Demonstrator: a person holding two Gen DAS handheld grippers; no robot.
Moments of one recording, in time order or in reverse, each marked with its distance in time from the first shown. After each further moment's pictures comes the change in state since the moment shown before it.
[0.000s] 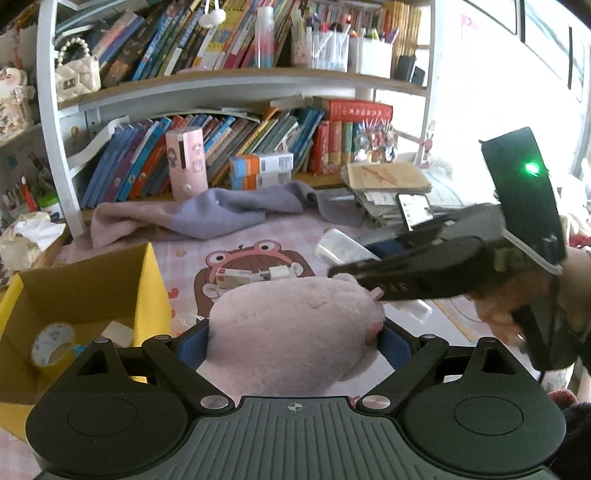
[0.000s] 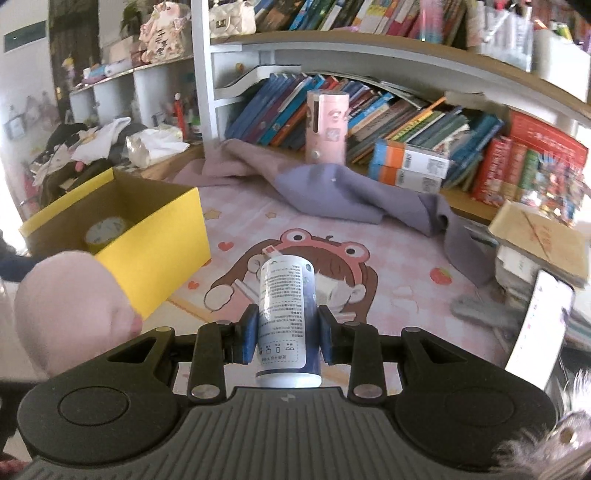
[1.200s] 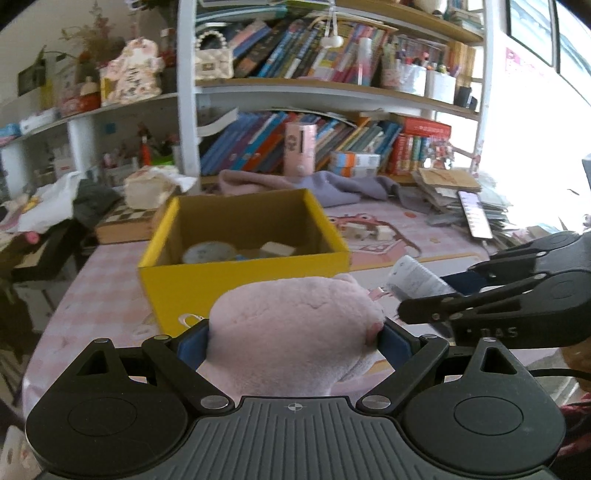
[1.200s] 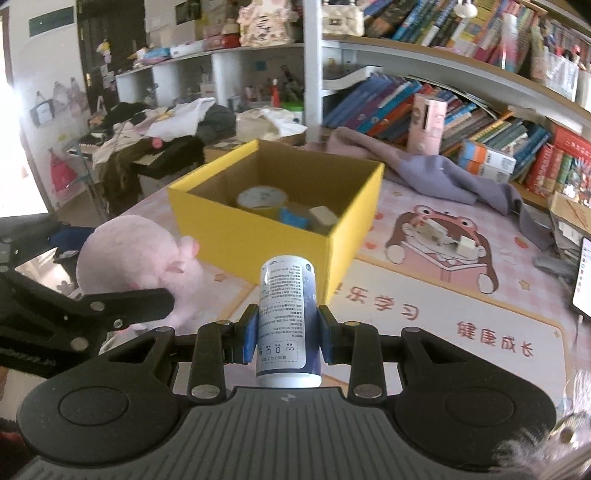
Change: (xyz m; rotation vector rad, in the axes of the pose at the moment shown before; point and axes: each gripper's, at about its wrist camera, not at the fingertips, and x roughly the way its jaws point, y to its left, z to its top) left arm -0.152 0.133 -0.114 -0.095 -0.039 0.151; right arm -0.063 0.250 -0.037 -0.025 0.025 0.049
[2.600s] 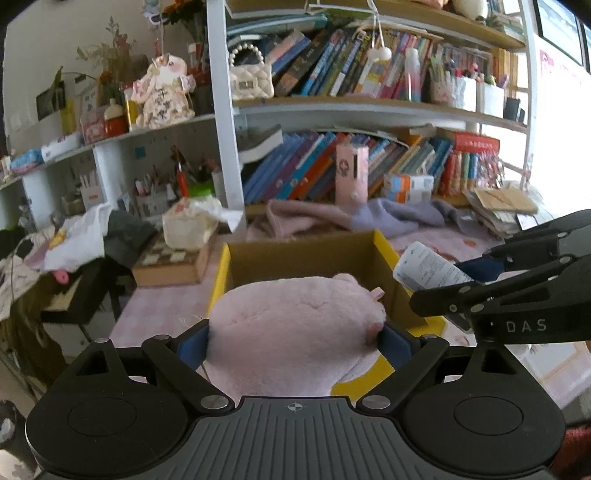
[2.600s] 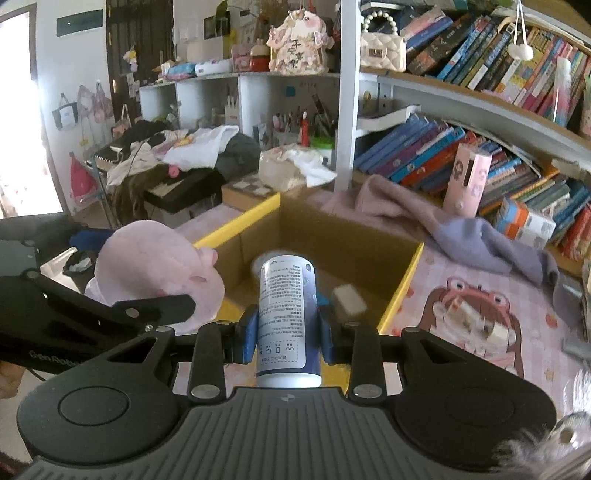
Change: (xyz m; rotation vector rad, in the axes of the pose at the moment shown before) left arm 0.054 0.051 0.075 0.028 -0.054 0.104; right arm 0.060 -0.010 0.094 -0.076 -0.075 0.058
